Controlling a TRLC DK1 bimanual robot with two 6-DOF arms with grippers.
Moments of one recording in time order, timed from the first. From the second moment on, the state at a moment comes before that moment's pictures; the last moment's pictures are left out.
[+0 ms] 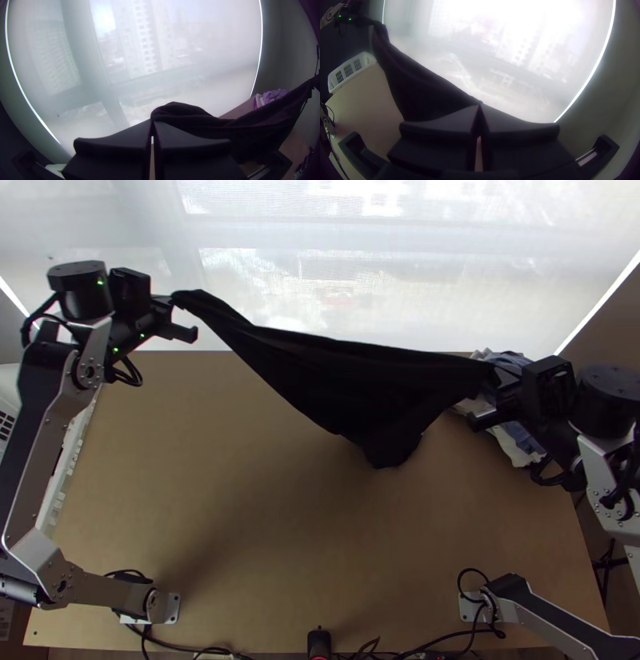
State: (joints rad) left arm -0.17 1.52 1.89 -0.66 -0.02 0.18; right arm 0.39 1.05 1.48 -0.75 0.19 -0.20
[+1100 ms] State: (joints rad) left arm -0.35 1.27 2.23 -0.52 -0.11 0.40; right arm 0.20 1.04 1.93 -0.52 0.19 -0.23
